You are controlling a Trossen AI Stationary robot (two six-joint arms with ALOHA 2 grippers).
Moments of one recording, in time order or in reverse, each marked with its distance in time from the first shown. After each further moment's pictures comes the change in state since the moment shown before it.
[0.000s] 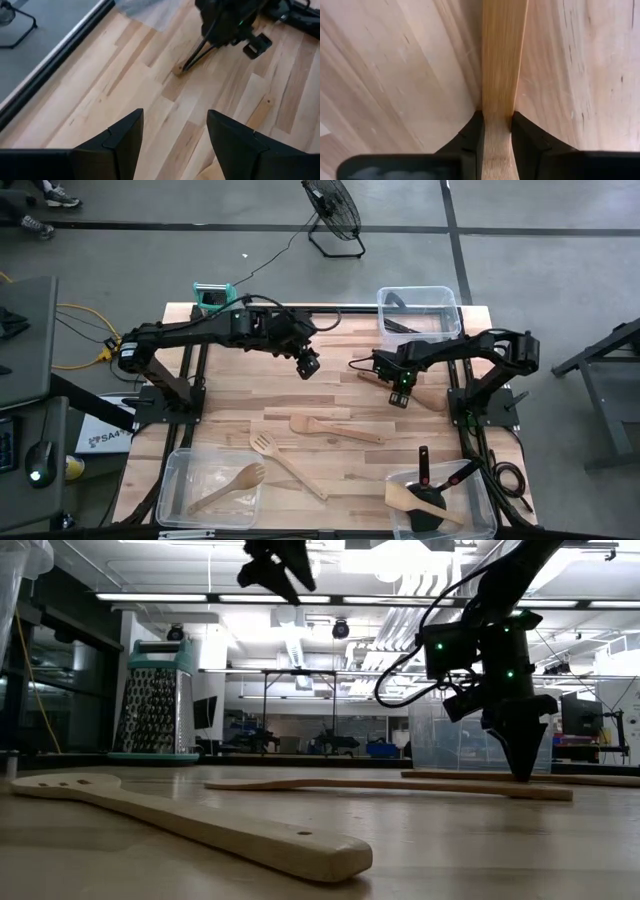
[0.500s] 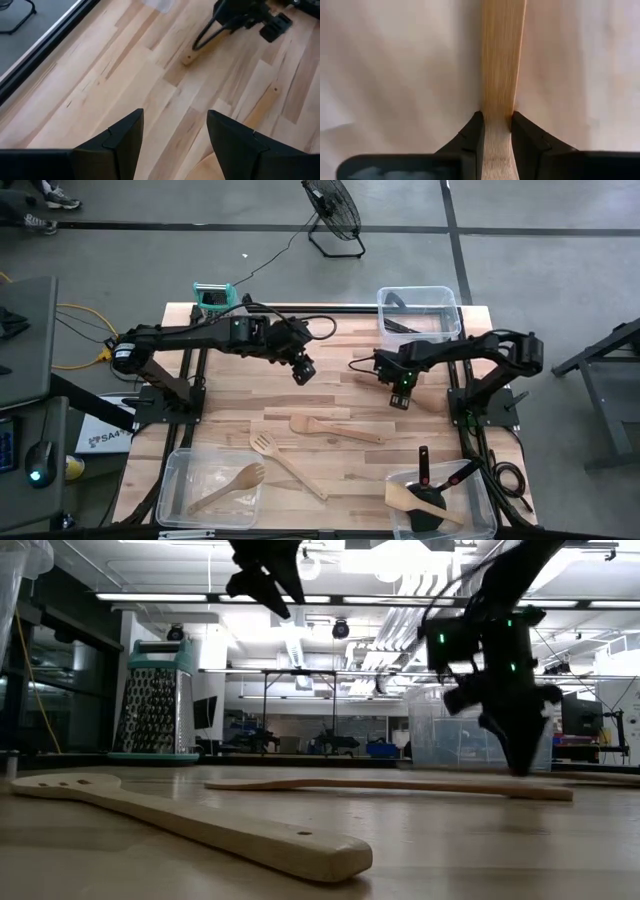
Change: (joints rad) left arm -0.013 -0.043 -0.119 0.029 -0.008 -0.047; right arm 0.005 -0.070 0.005 -0.007 -0.039 -0.049
